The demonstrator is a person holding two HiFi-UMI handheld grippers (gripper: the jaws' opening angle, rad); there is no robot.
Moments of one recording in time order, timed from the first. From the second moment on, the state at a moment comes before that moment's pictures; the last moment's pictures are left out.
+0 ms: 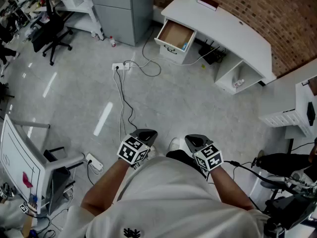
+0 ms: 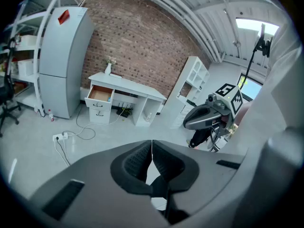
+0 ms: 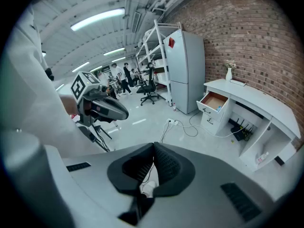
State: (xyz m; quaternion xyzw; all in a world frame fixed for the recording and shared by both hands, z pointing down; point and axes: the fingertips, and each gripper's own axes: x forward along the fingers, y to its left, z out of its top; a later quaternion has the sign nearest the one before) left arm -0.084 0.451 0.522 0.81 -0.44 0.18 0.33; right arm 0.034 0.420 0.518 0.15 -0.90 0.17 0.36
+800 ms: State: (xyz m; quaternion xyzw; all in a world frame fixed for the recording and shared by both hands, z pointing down) left arm -0.083 0.346 0.525 0.80 -0.46 0.21 0.34; right arm 0.041 0.304 0.521 0.14 -0.91 0.19 0.35
